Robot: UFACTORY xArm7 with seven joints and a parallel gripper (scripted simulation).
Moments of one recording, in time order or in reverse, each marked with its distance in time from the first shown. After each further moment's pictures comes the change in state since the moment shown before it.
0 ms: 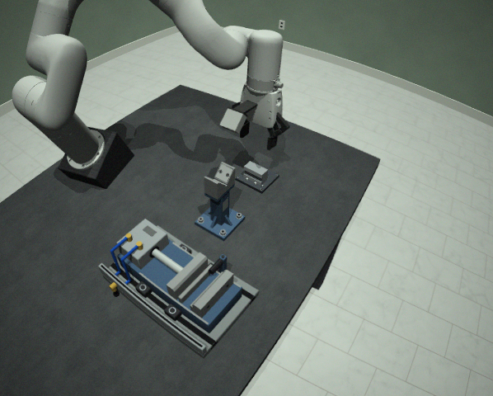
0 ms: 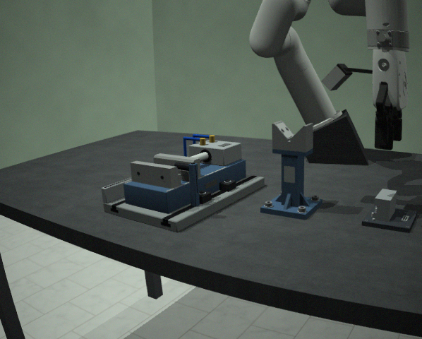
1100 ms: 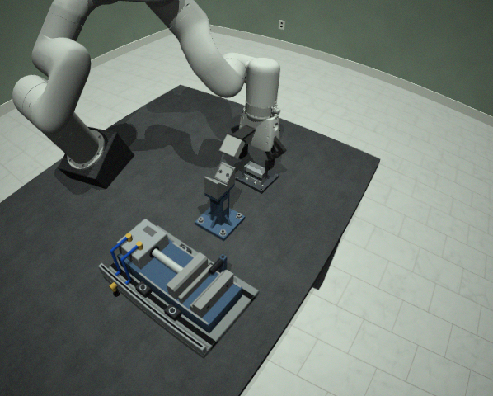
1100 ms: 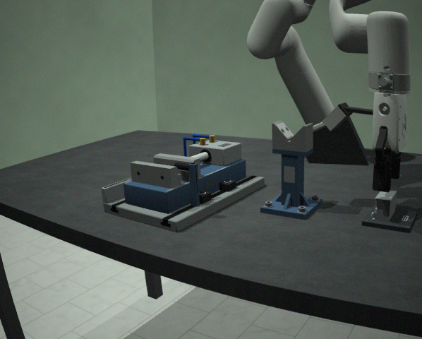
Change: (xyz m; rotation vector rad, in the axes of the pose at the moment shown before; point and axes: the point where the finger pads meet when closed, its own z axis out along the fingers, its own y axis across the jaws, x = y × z) arm 0.000 0.000 0.071 0.000 0.000 0.000
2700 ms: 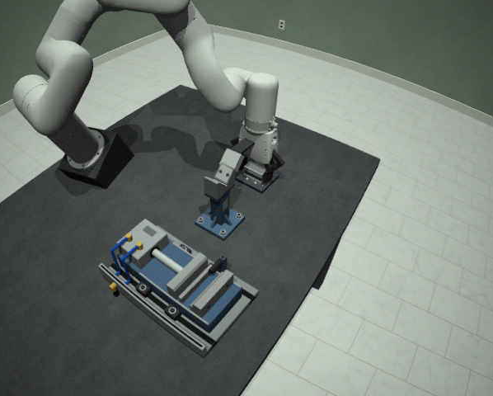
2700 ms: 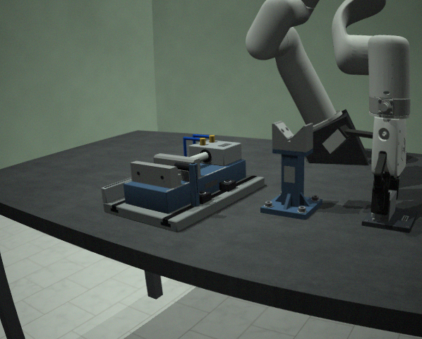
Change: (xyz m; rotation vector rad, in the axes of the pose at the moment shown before) arm 0.000 0.000 0.041 0.000 0.000 0.000
